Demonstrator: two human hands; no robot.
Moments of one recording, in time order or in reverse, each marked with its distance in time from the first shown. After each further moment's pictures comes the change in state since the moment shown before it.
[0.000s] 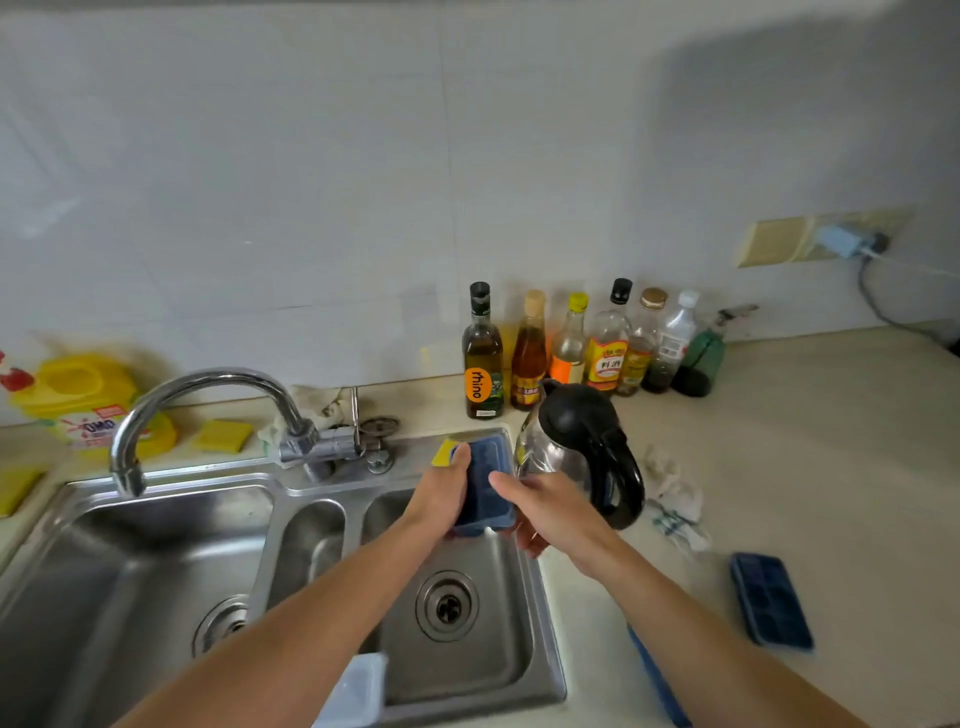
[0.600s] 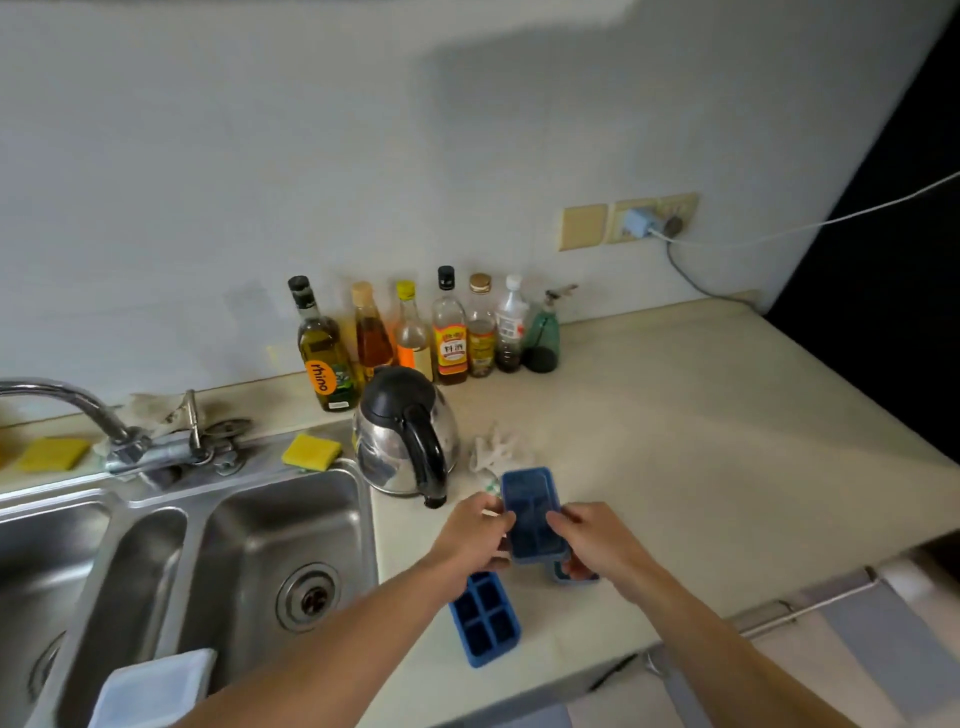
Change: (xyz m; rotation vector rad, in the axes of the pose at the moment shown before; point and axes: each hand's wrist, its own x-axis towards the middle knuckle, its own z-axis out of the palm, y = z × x) left_hand -0.106 -0.005 0.248 0.059 -0.329 0.011; right_hand -0.103 0.156 -0.217 -0.050 0.252 0.218
